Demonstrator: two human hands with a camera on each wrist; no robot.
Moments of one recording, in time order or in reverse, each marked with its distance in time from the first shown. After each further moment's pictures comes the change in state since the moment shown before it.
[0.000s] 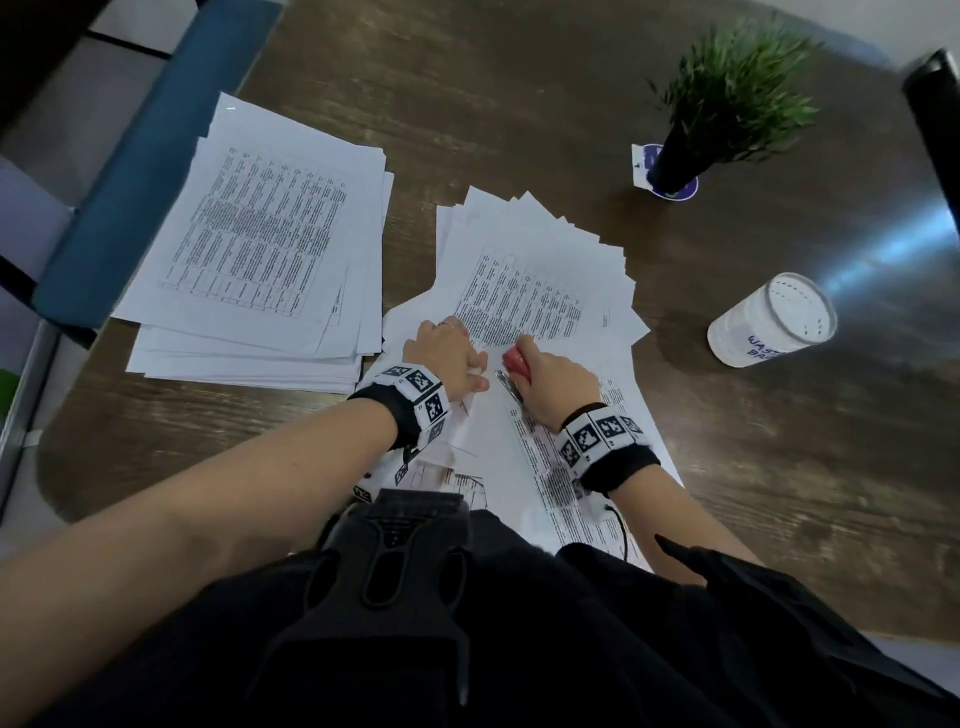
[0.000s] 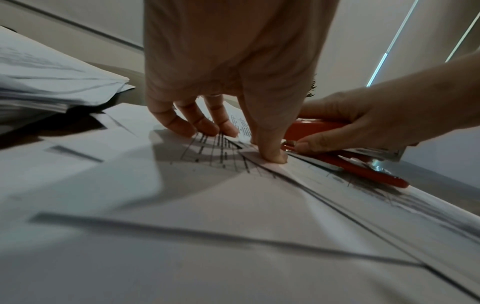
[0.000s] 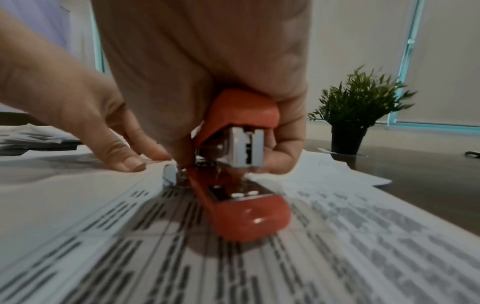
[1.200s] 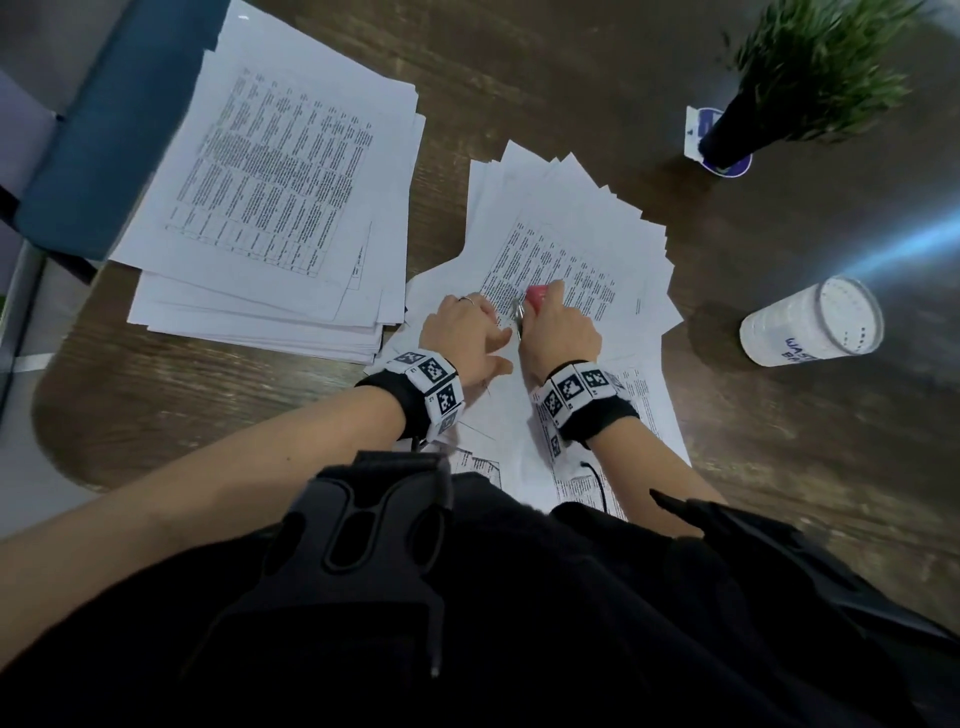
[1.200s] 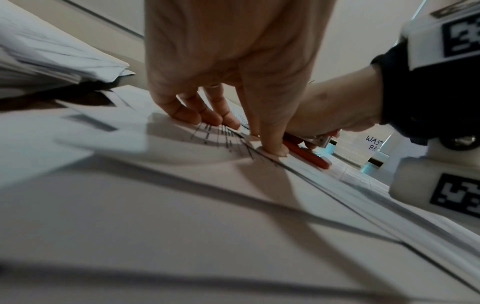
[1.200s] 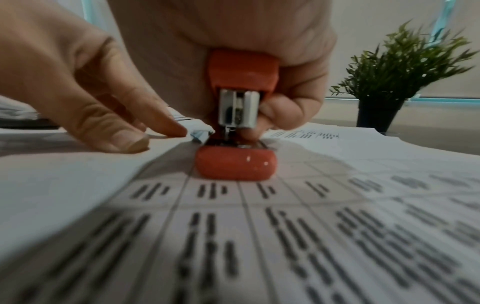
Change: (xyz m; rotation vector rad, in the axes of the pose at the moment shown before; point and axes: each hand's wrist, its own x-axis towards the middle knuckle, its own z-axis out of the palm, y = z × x) left_hand -0.001 -0.016 0.005 -0.129 0.079 0.082; right_hand 0.044 -0.043 -0.005 0.063 0.055 0.308
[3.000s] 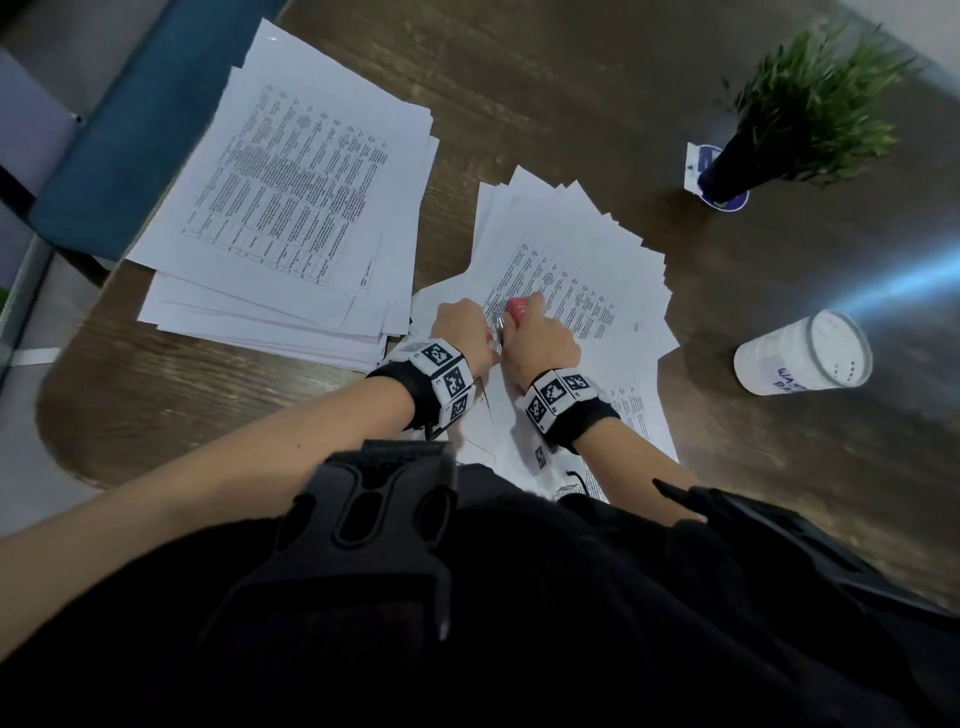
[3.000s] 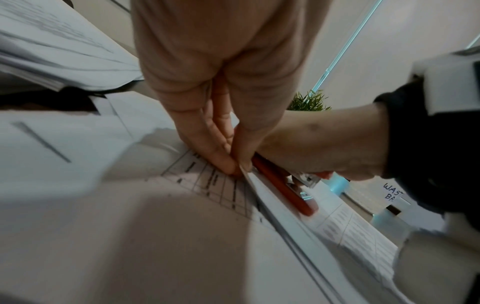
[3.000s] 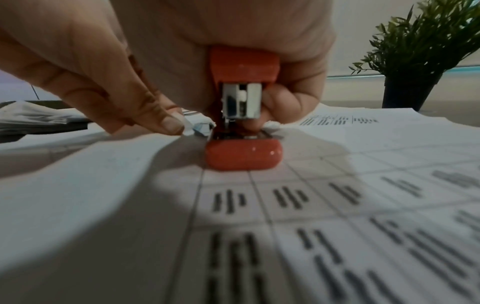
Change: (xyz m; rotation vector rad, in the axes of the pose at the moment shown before) left_hand 0.015 0.011 -0.010 -0.300 0.101 -0.331; right_hand 0.001 -0.020 0.001 0.028 -0.030 -0.063
